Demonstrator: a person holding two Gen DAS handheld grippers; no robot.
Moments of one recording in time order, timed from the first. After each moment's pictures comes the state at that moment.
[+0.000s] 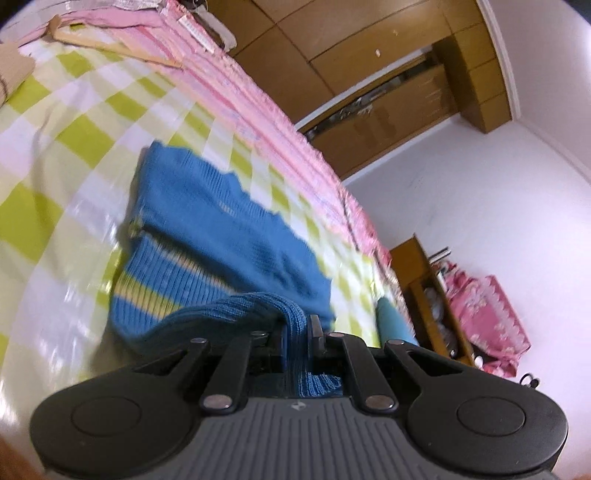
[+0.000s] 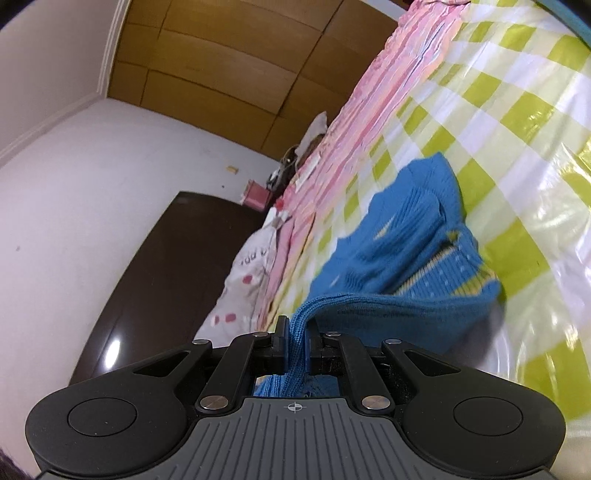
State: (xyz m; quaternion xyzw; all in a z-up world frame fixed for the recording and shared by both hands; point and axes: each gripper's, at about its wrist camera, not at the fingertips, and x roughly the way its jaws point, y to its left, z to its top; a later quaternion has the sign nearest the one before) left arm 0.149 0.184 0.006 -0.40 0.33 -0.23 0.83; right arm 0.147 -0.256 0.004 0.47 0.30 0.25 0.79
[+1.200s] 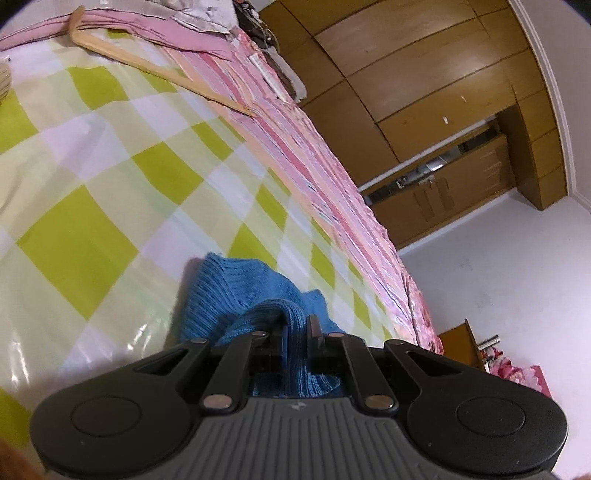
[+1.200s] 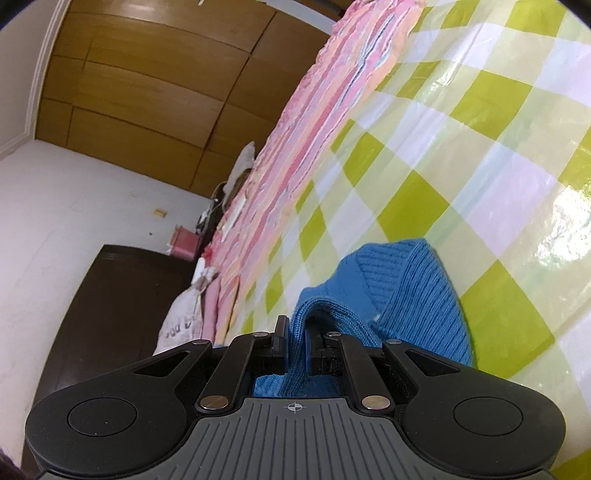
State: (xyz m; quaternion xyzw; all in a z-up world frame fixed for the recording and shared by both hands) left arm 0.297 0.216 -0.049 -0.45 0.29 -0.10 0.84; right arm 0.341 -0.247 -0.056 0.49 0.32 0.14 0.80
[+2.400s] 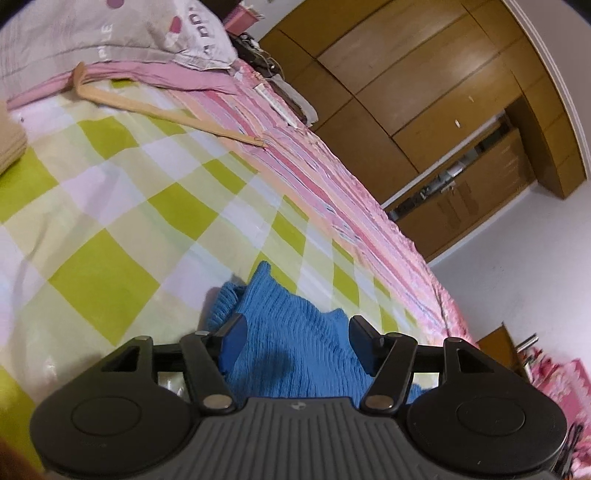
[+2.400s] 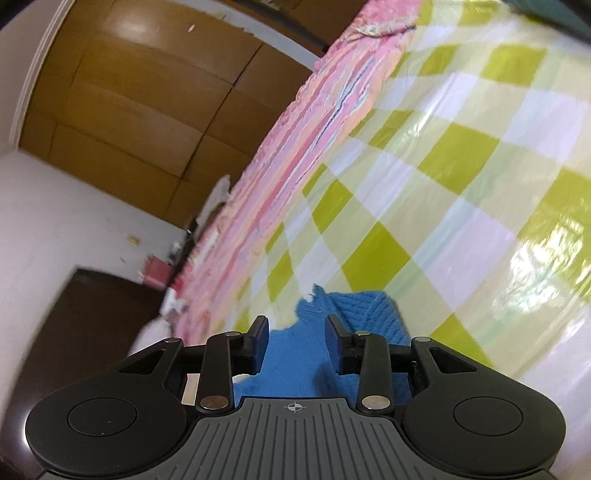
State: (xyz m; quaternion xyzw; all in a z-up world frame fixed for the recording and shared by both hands) left arm 0.288 0.208 -0.031 -0.38 0.28 -0.05 0.88; right arm 0.332 -0.260 -0.047 0.45 0.30 0.07 0.84
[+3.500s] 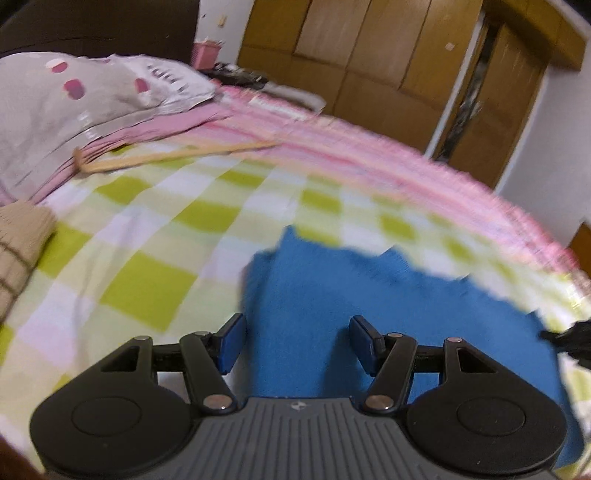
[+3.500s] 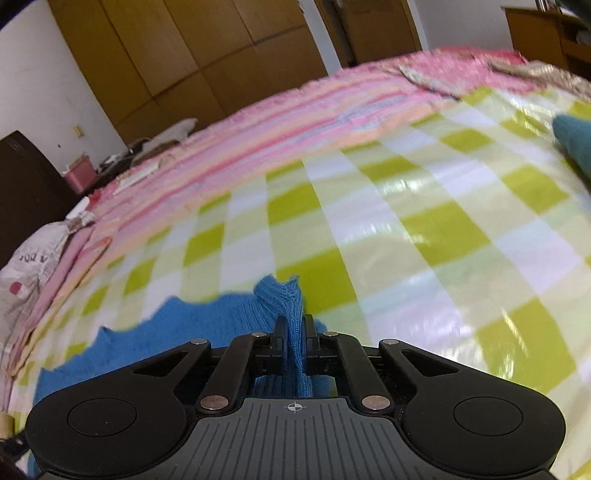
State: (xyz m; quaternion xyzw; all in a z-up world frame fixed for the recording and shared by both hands) left arm 0.271 0.154 -0.033 -0.16 0.32 0.04 0.93; right arm 0.355 -0.233 -0.039 0.20 0.36 0.01 0.91
